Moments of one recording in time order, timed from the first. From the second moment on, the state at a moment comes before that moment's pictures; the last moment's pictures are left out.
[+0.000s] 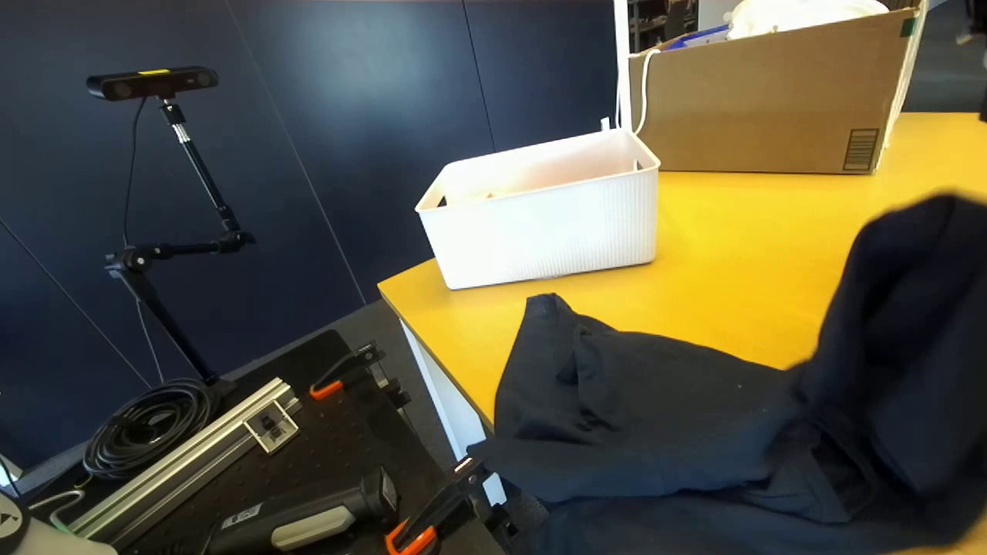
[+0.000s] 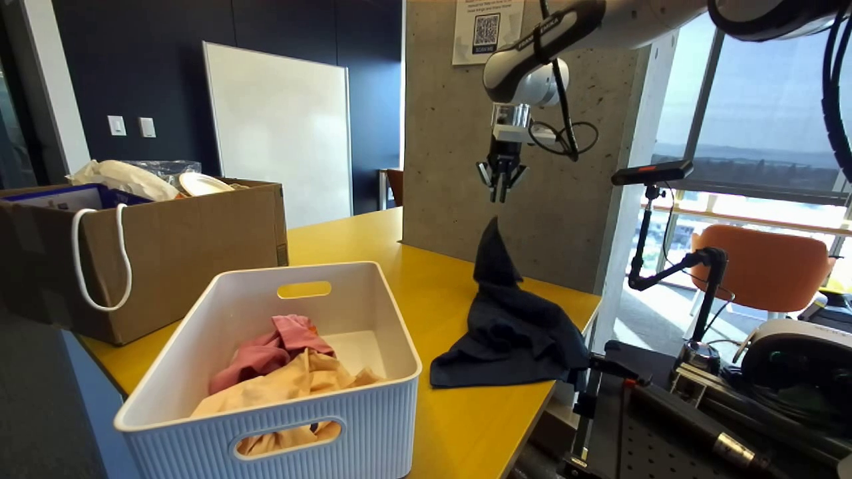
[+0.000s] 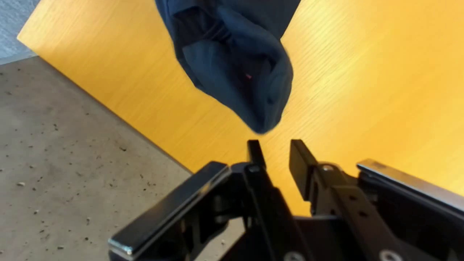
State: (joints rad) arm -0.20 0.61 -0.35 -1.37 0.20 2.03 0.28
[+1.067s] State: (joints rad) arm -0.08 0.19 -0.29 -1.91 0.01 2.08 0.47
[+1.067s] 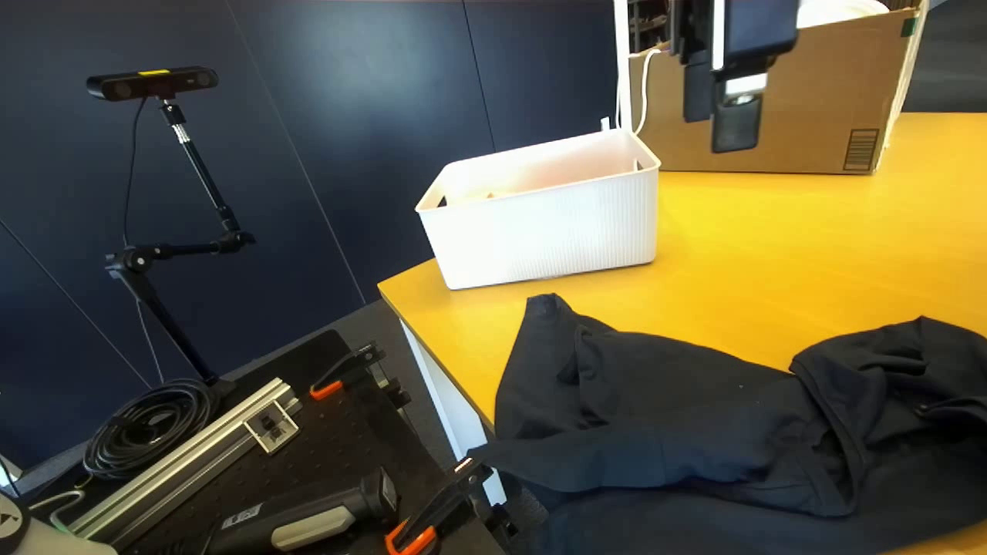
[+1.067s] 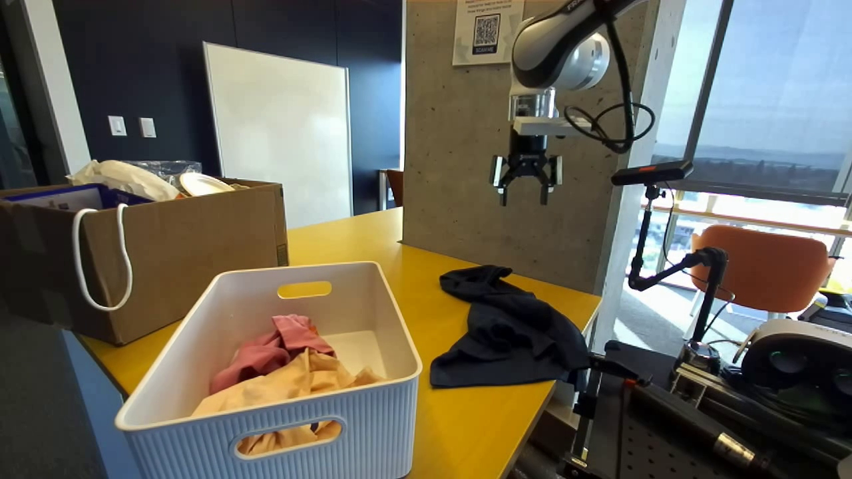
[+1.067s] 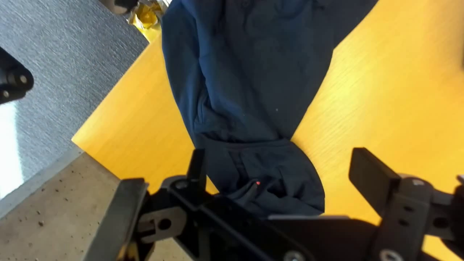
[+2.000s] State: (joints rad) arm -0.18 -0.07 -0.24 -2.61 0.01 2.50 0.53
